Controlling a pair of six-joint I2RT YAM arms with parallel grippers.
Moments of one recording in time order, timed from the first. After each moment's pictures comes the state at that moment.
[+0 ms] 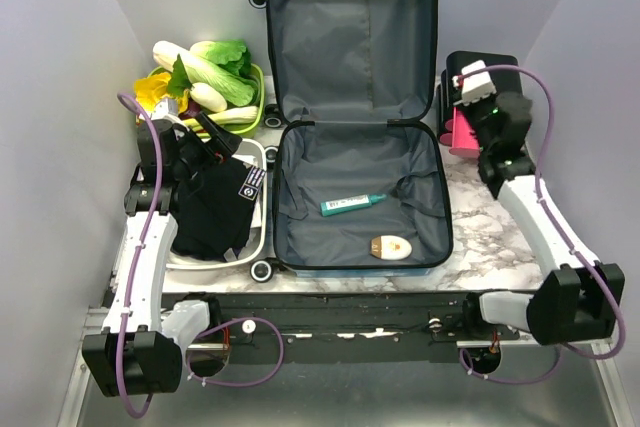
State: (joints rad) left arm 0.05 1.01 0.97 -0.38 0.28 -0.64; right arm 0.17 1.24 0.99 0.16 0.15 -0.52
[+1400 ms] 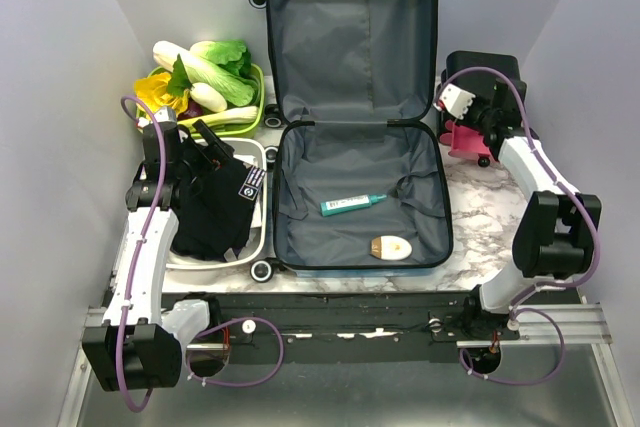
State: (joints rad) left arm 0.05 1.04 0.98 -0.50 0.13 -0.61; right arm -0.08 1.64 1.23 -0.11 -0.19 -1.23
